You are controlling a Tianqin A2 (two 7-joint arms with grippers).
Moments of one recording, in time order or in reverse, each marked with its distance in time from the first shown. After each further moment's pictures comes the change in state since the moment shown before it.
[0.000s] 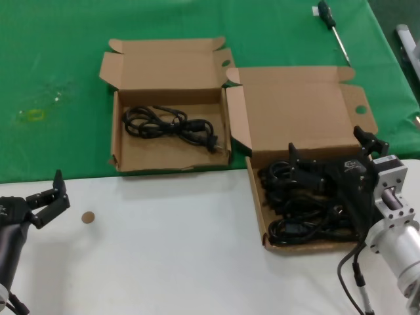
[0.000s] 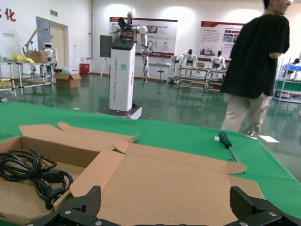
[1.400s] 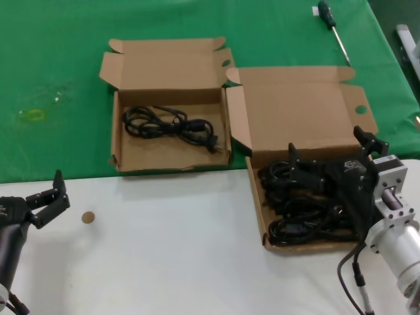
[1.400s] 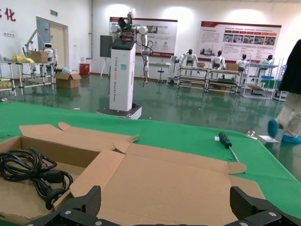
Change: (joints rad) left arm 0.000 0.000 0.000 0.000 0.000 0.000 0.000; right arm 0.000 0.000 0.000 0.000 0.000 0.000 0.000
